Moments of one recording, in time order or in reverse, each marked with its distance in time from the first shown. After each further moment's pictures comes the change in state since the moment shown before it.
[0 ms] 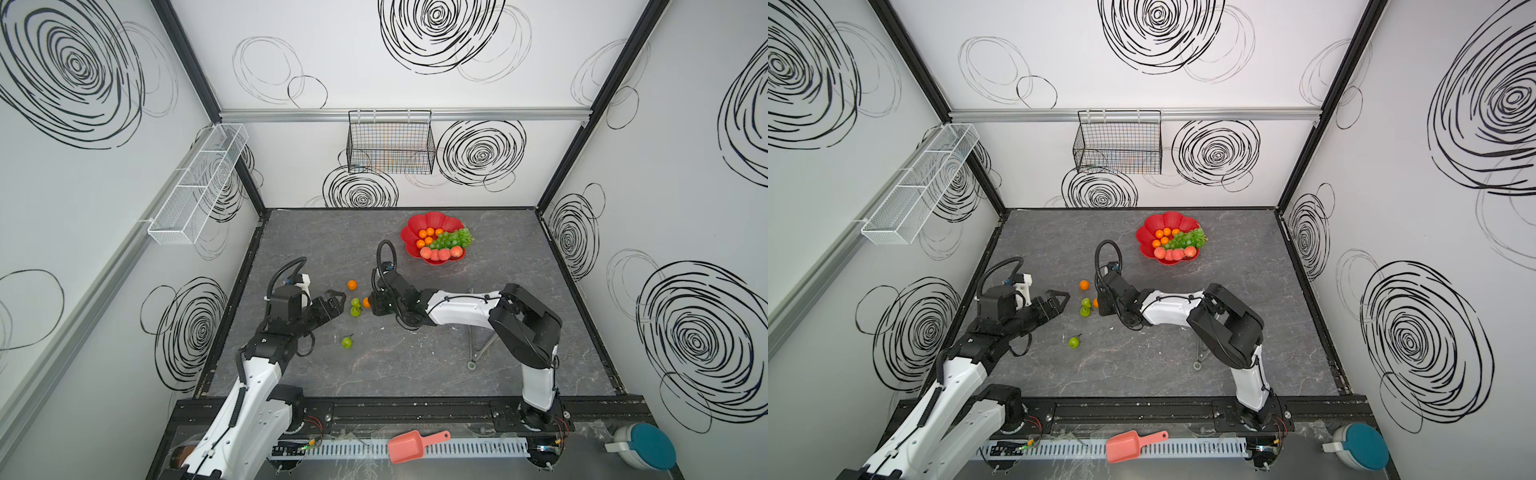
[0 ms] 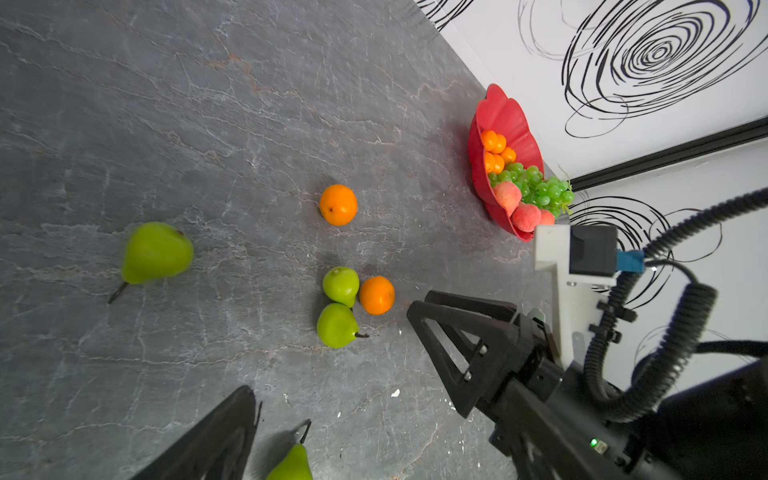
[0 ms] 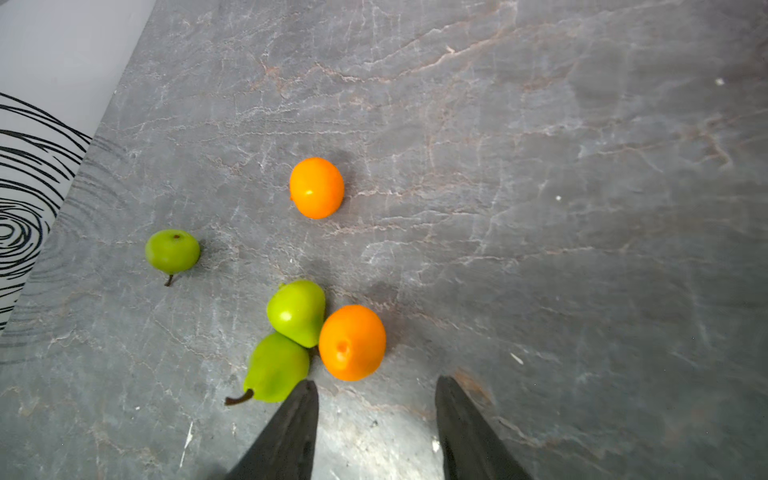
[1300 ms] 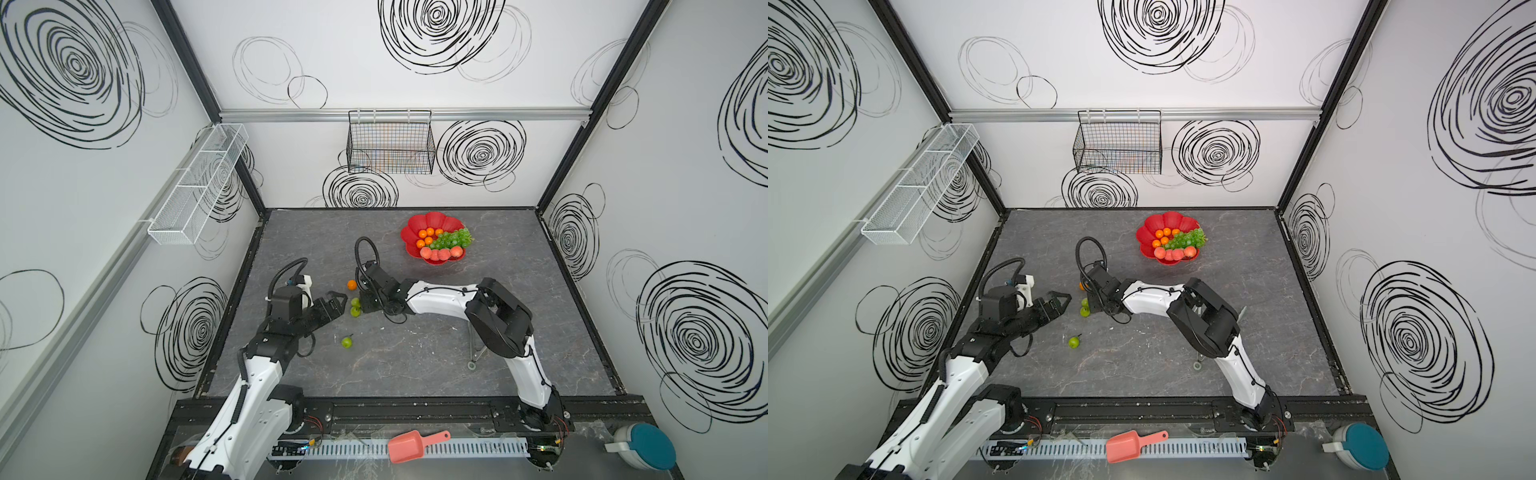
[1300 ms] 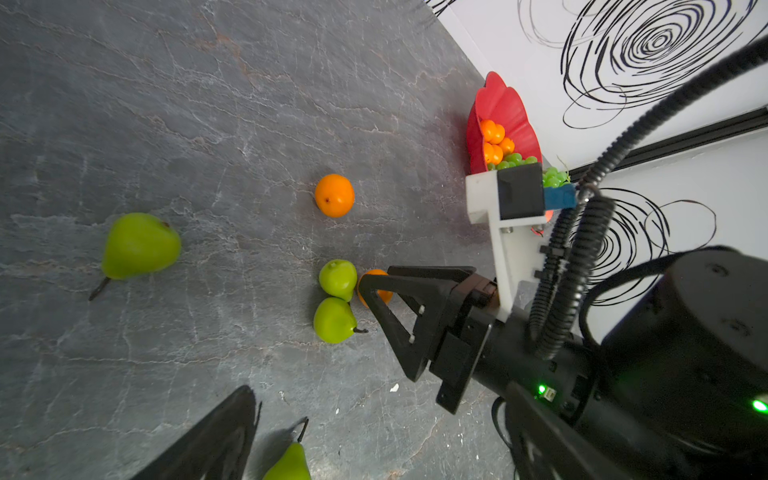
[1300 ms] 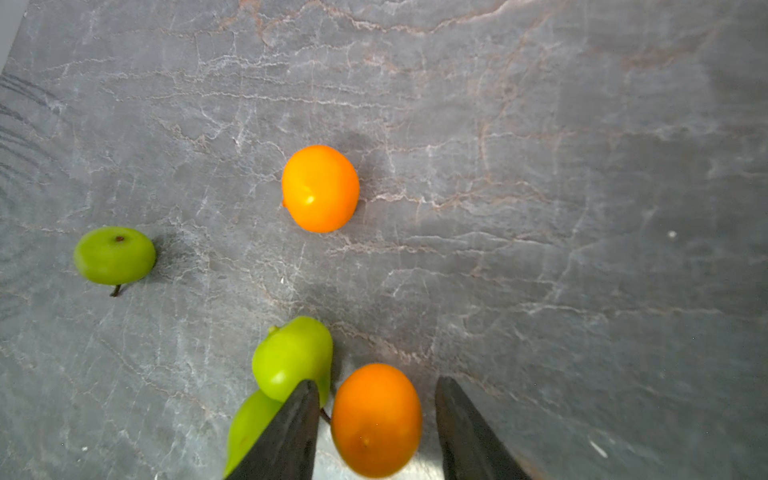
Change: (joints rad) left arm 0.003 0.013 -0.019 0.026 0.026 0.003; right arm 0.003 0.191 0.283 -0.246 -0.031 -0.047
